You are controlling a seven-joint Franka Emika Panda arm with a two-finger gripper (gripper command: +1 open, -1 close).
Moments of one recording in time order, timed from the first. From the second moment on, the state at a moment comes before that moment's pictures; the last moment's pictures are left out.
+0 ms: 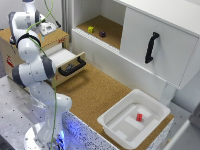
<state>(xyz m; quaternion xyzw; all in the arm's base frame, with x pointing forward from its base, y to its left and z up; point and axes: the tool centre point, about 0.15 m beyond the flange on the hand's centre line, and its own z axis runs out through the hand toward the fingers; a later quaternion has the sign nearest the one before) 0.244 0.354 0.474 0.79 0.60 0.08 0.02</state>
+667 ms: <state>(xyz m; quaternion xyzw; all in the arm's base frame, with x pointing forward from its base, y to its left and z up) 0.325 0.263 0.471 0.90 0.44 0.08 0.03</state>
